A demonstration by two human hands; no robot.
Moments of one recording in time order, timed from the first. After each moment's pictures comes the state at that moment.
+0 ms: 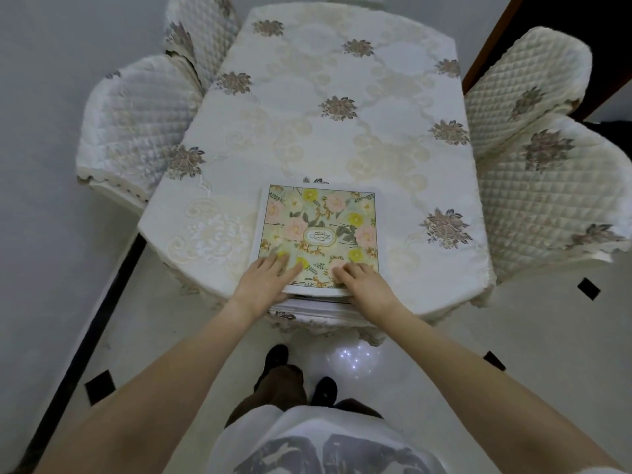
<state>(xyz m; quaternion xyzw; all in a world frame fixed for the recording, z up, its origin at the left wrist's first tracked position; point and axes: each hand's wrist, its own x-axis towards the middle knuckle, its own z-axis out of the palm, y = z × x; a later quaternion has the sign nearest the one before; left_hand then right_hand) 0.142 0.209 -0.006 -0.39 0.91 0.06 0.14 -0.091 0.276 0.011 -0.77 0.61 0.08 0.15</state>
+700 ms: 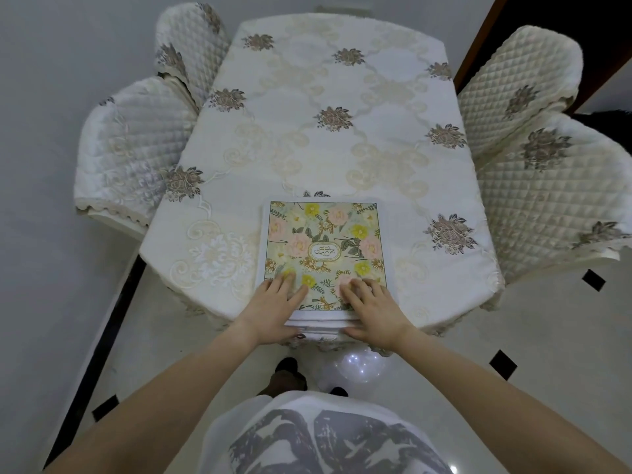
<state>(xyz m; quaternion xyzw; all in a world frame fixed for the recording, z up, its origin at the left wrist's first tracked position) 0.151 0.202 -0.016 -0.33 0.93 0.07 0.17 -0.088 0.287 -0.005 -0.76 0.63 0.07 0.16</state>
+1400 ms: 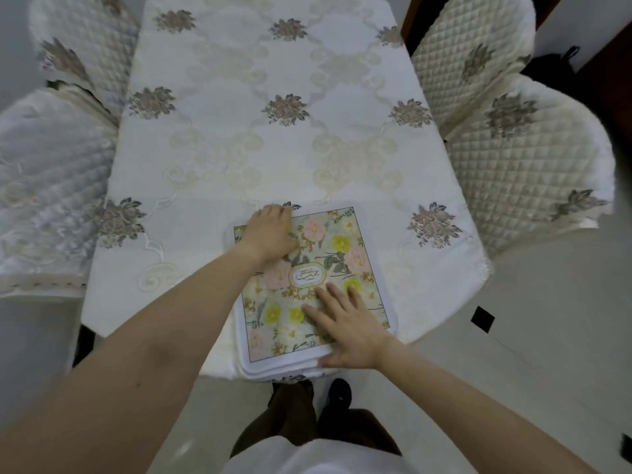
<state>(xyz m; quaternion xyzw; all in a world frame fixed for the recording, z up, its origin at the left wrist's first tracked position) 0.043 0.004 -0.007 -0.37 0.92 0.14 0.09 -0.064 0.245 -0.018 -0.77 0.61 0.09 0.20</state>
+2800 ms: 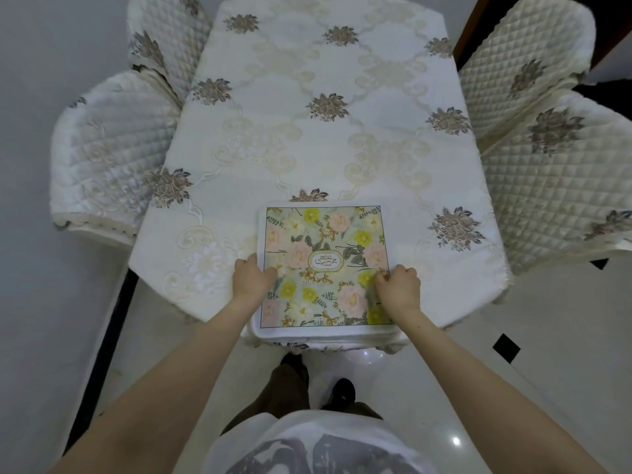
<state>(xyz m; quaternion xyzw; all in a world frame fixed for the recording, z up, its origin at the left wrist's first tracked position) 0.137 0.130 -0.011 -0.69 0.59 0.40 -0.08 -0.106 0.237 -0.006 -0.34 0.89 -0.13 0.26</state>
